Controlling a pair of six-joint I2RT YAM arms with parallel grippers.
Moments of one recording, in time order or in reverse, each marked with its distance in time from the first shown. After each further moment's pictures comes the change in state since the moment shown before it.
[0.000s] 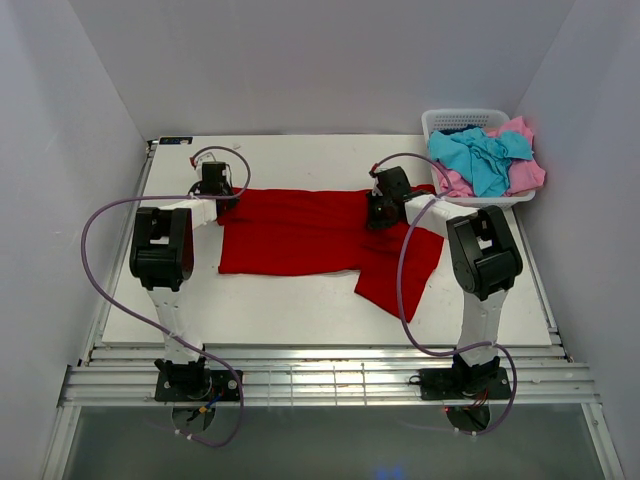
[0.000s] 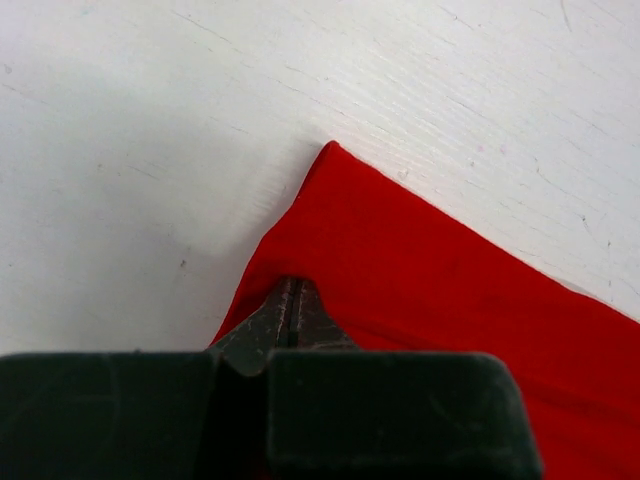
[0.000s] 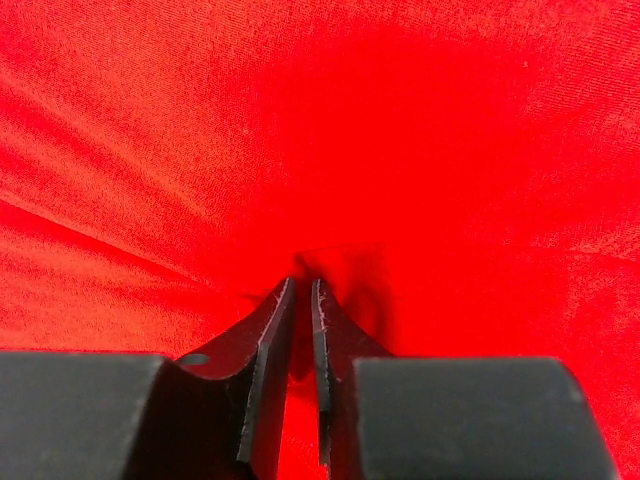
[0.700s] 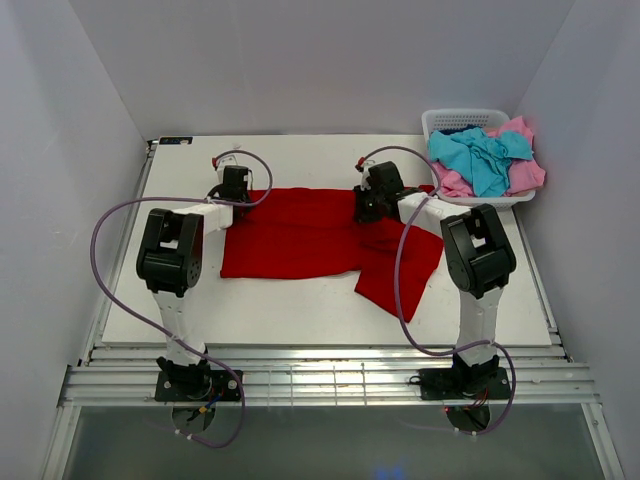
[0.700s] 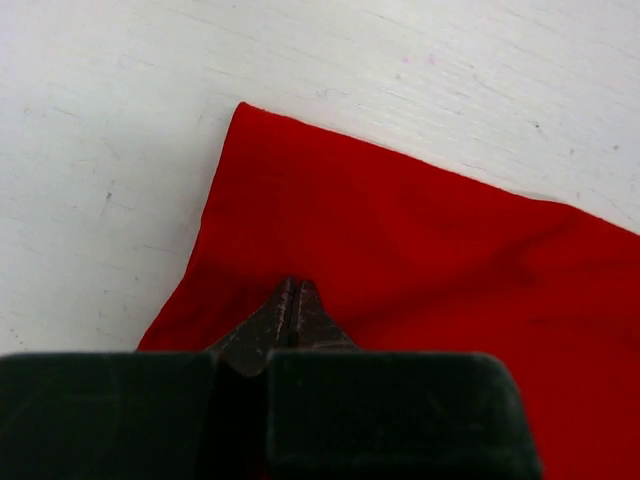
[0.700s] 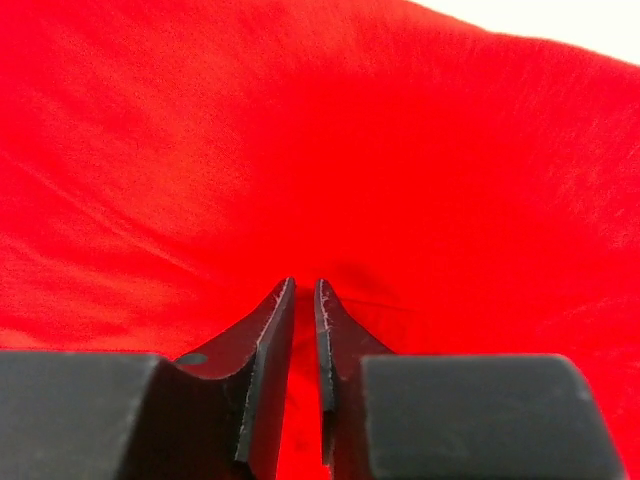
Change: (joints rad) left arm -0.129 -0.048 -0.051 0.003 -0.123 0.063; right arm 0.039 0.013 0.055 0.095 -0.071 -0.083
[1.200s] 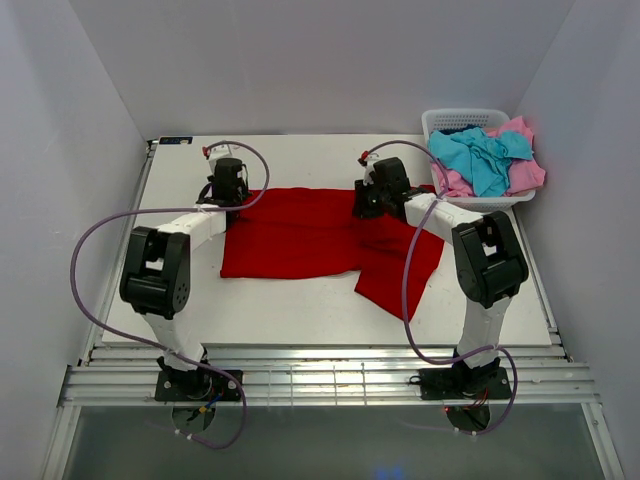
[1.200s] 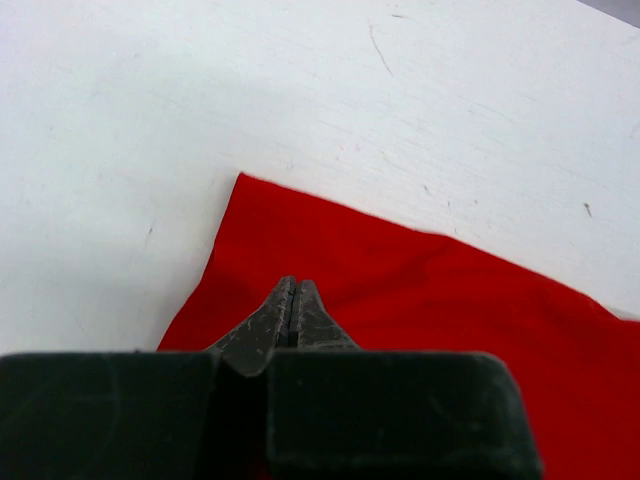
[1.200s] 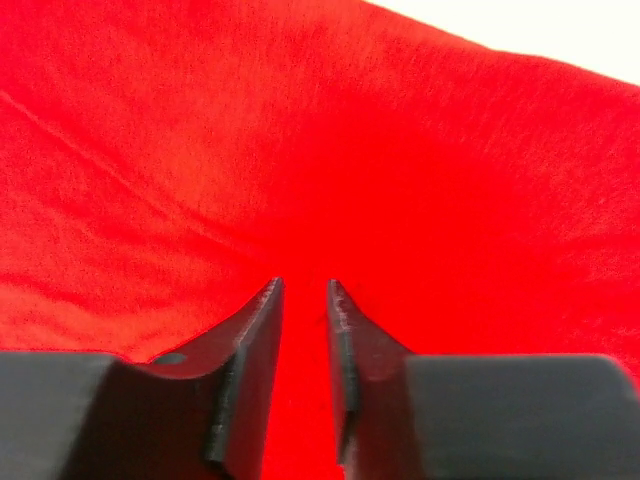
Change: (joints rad) left arm -0.024 -0.246 -0.127 0.088 -0.035 -0.002; right arm 0.002 -0.084 -0.050 0.009 -0.025 0.008
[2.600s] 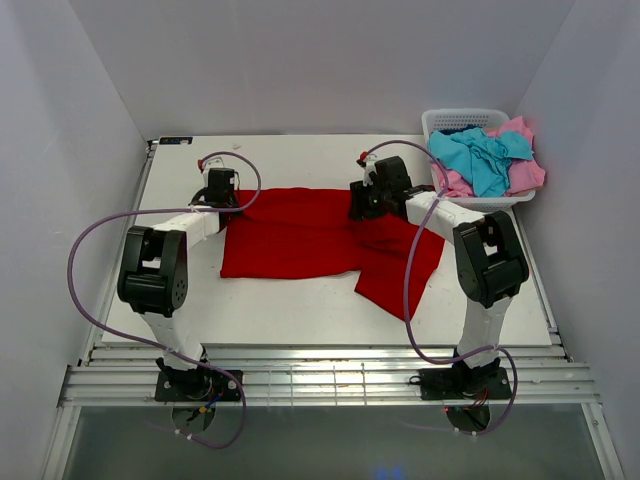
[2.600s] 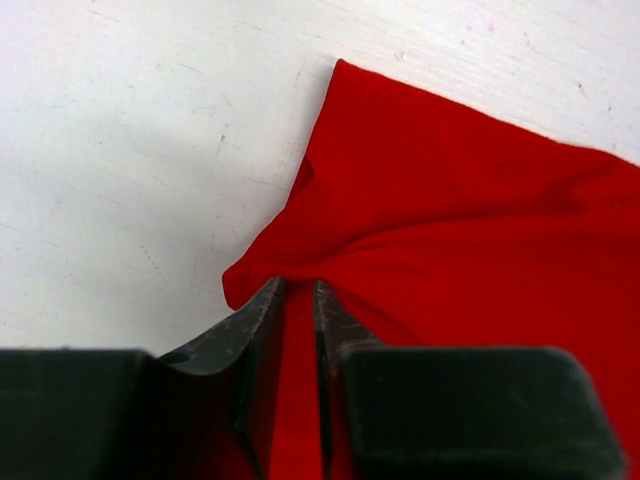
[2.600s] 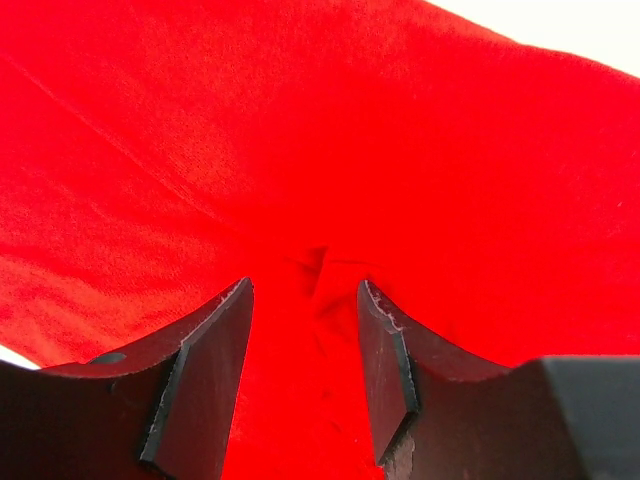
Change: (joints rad) left arm 0.060 0.058 0.015 -0.184 0.044 0.030; right arm -0.007 0.000 0.027 -0.041 -0.051 -0.041
